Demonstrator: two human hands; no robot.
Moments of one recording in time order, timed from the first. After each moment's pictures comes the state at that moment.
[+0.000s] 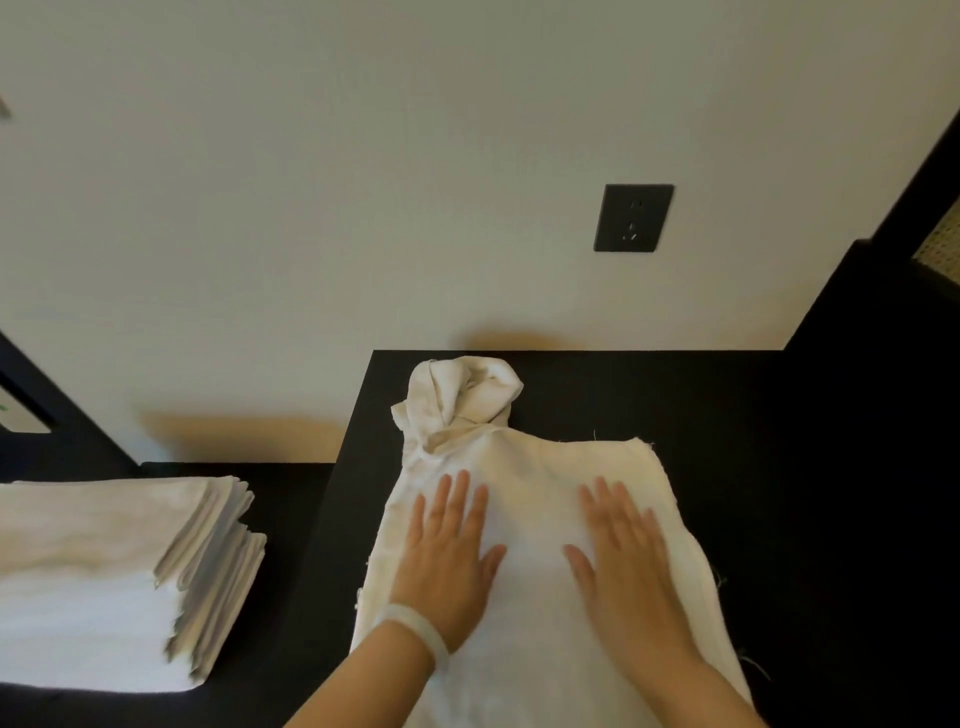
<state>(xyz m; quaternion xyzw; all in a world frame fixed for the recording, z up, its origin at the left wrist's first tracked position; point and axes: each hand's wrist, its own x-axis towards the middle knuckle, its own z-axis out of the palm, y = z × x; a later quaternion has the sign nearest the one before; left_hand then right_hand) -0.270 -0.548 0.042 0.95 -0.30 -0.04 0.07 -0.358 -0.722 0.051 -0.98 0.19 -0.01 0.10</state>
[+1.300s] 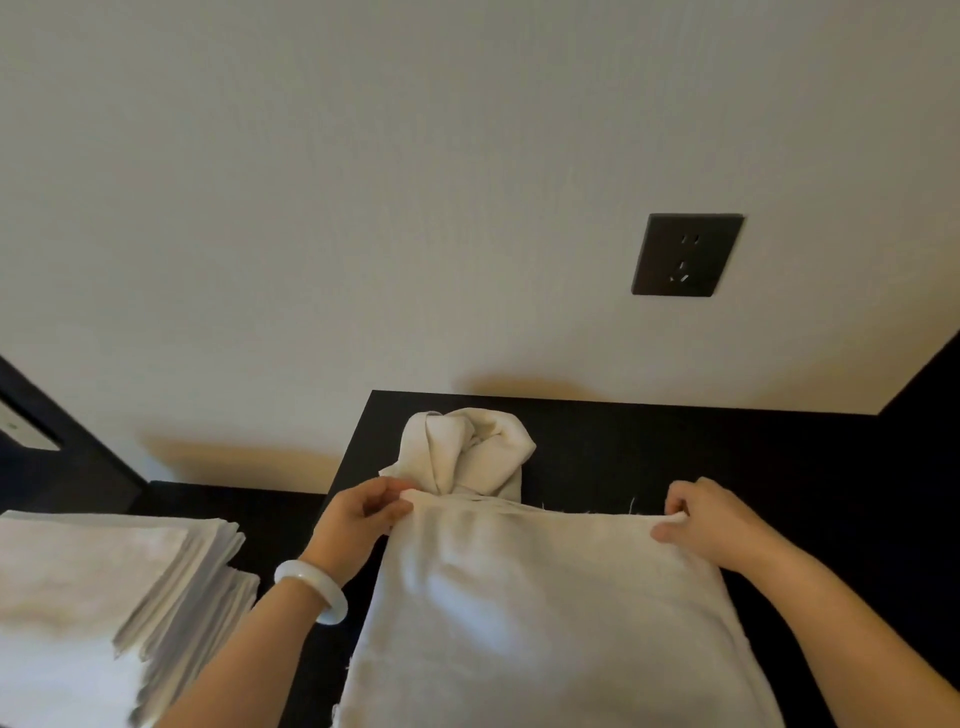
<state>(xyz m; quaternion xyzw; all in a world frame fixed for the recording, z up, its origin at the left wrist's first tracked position) -0.108 -0.527 0.050 0.83 -0.07 -0.16 0.53 -0.205 -0.887 0.079 -0.93 0.26 0.17 0.17</state>
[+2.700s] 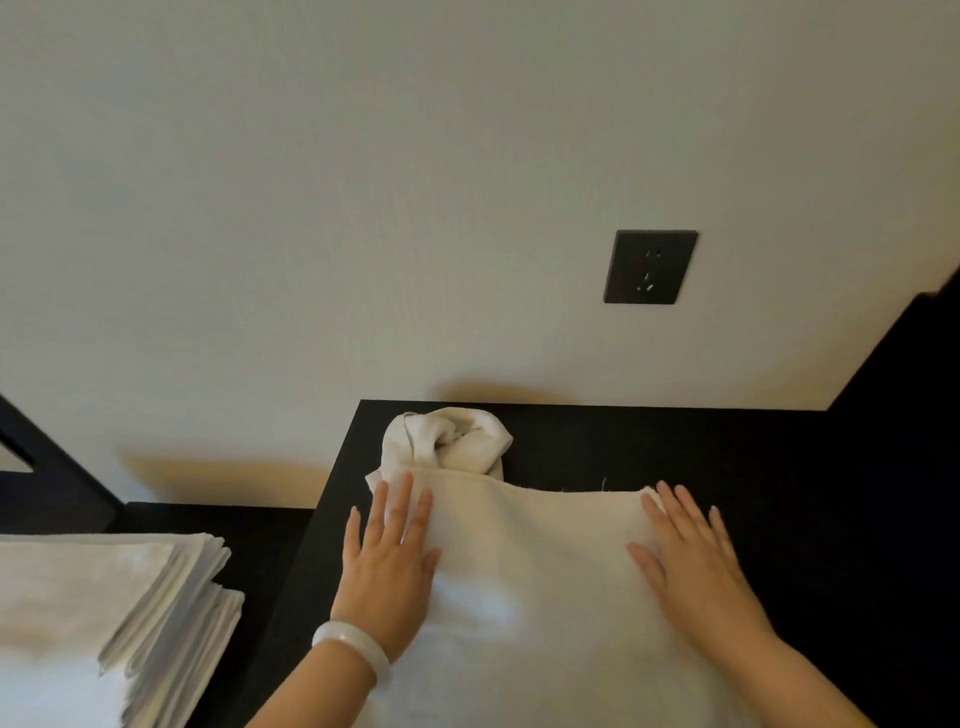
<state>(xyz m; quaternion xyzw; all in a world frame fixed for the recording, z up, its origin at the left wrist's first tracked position) -0.162 -0.551 0.023 0.98 -0.21 0.02 0.03 -0.274 -0.852 0.053 -0.98 0.19 0.06 0.06</state>
